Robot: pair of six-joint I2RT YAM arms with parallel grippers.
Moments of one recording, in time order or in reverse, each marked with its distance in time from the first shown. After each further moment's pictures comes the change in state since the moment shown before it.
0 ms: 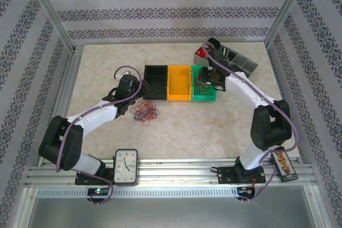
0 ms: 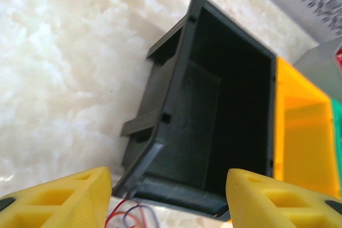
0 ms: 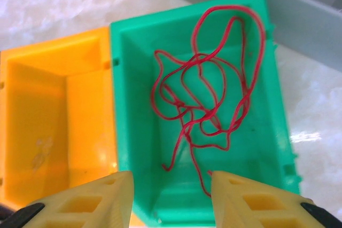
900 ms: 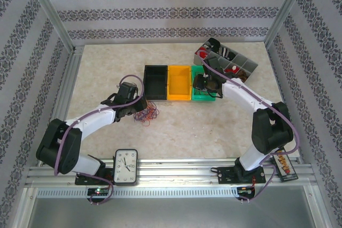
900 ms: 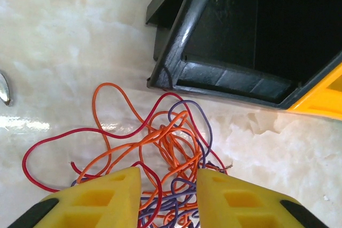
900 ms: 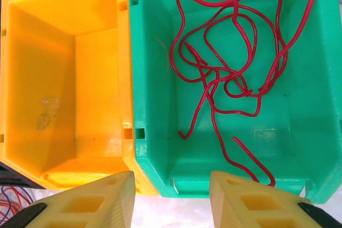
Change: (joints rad) left arm 0.002 -0.024 -0.058 -0.189 0.200 0.177; right arm 0.048 -0.026 -0.098 0.046 -0.029 0.026
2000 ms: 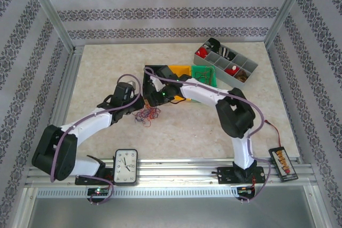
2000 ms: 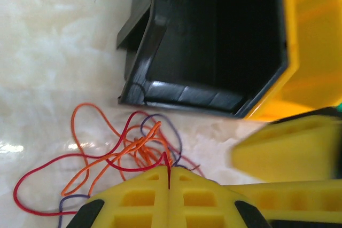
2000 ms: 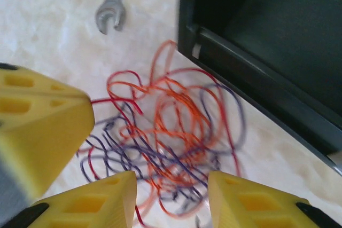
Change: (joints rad) left arm 0.021 -0.096 -0.054 0.112 0.050 -0.020; right arm 0.367 0.416 0.369 -0.047 -0.369 -0.254
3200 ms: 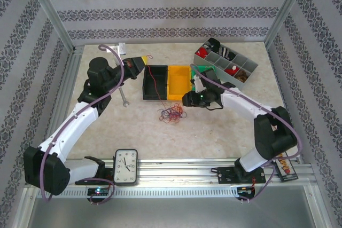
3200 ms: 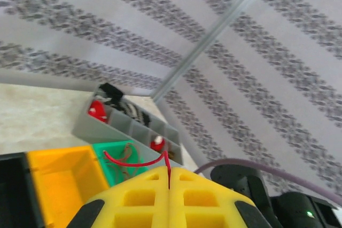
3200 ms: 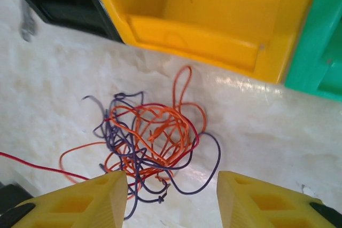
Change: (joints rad) left arm 0.091 -0.130 0.307 0.297 0.379 0.015; right arm -0.311 -0.498 -0.540 0.068 -0.042 0.097
